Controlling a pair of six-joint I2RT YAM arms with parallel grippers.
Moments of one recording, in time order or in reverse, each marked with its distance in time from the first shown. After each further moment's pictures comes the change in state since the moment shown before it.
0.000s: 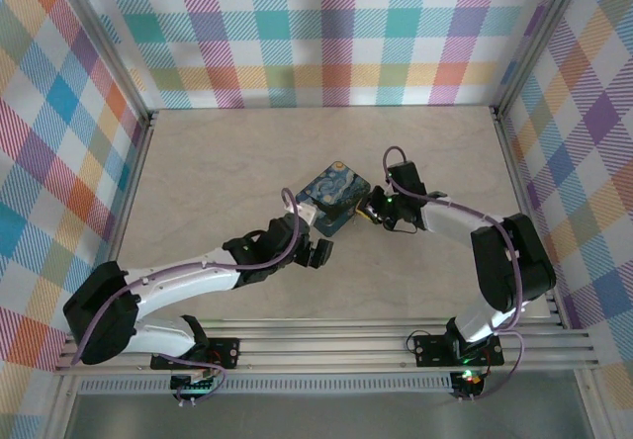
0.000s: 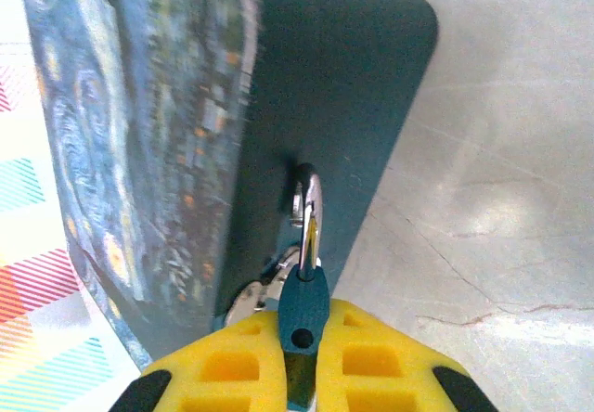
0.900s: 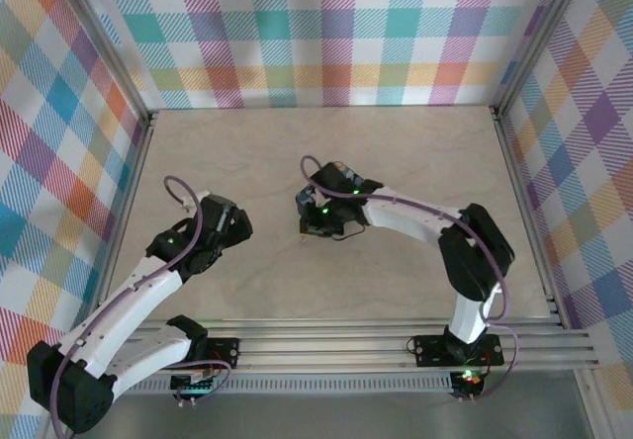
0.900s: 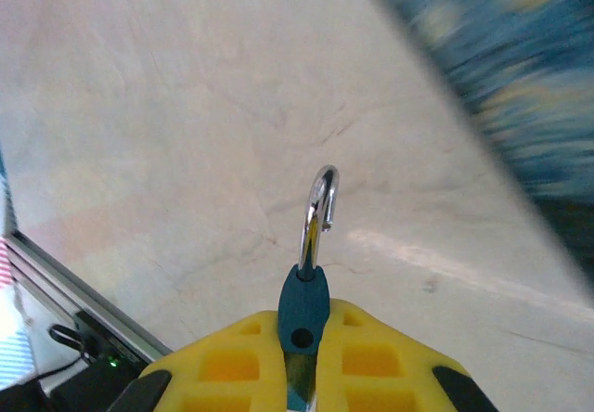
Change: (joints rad) left arm 0.436 -0.374 0.033 -0.600 -0.101 -0.405; right arm 0.433 0.205 0.415 -0.360 0.050 -0.189
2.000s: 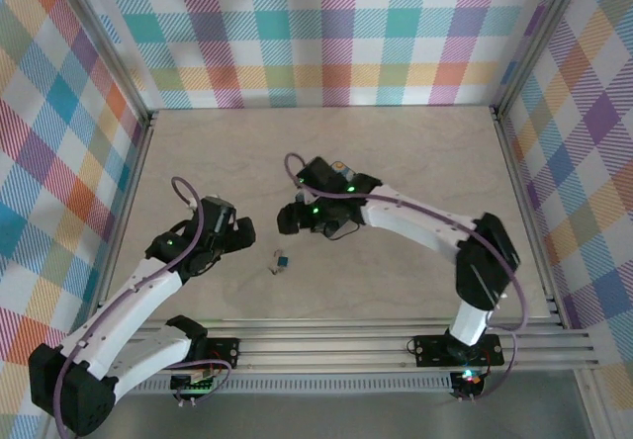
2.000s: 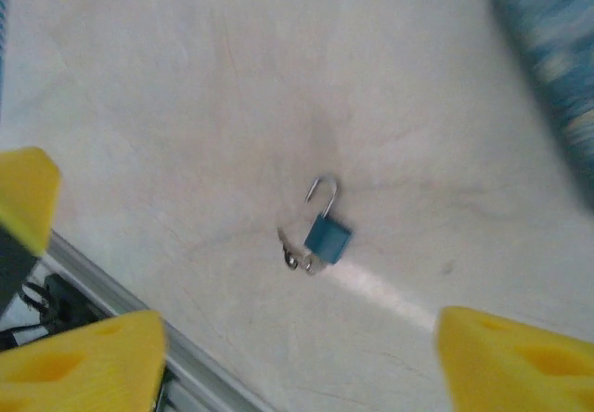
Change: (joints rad) left arm 0.026 -0.014 -0.016 0.033 0.101 0.159; right arm 0.052 -0.129 0.135 -0.175 0.173 -0.169
